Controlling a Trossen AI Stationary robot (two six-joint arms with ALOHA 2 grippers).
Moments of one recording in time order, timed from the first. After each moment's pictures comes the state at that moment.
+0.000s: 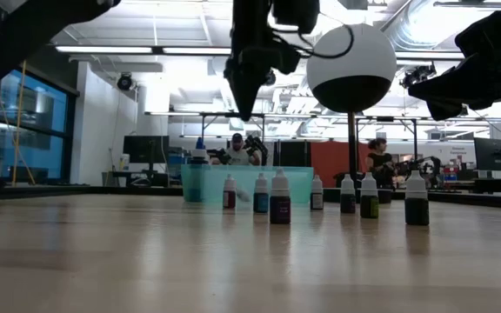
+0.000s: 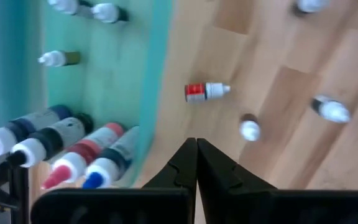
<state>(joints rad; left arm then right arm) 0.13 2.26 2.34 -1.57 -0.25 -0.13 0.03 0.13 0.01 0.04 0.05 0.02</state>
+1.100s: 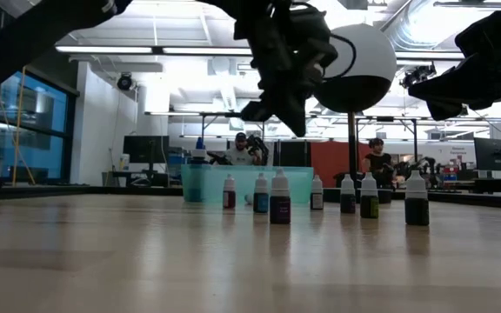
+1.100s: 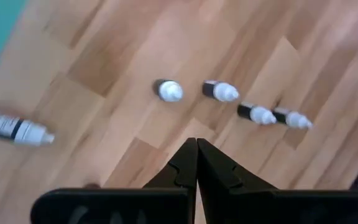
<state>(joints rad) 0.19 2.28 2.20 -1.15 0.27 -0.49 0.03 0.13 0.01 0.04 0.05 0.02</state>
